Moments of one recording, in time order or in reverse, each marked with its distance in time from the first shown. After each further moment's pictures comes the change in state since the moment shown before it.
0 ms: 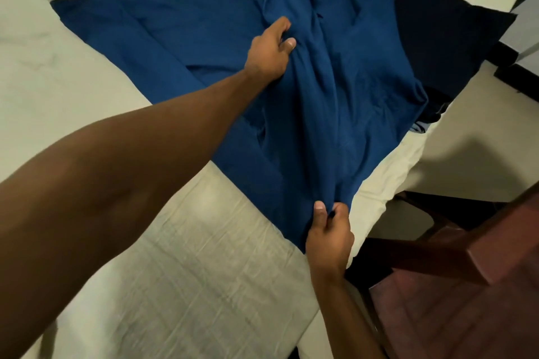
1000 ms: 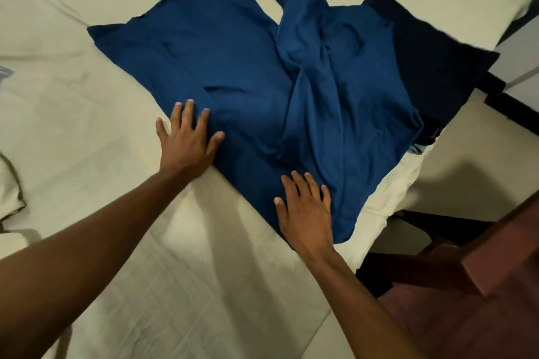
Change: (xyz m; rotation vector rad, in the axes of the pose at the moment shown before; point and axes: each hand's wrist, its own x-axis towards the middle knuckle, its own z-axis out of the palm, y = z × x) left_hand -0.154 -0.118 -0.086 0.715 -0.009 -0.159; right_hand 0.029 -0.019 0.043 -0.766 -0.105 -0.828
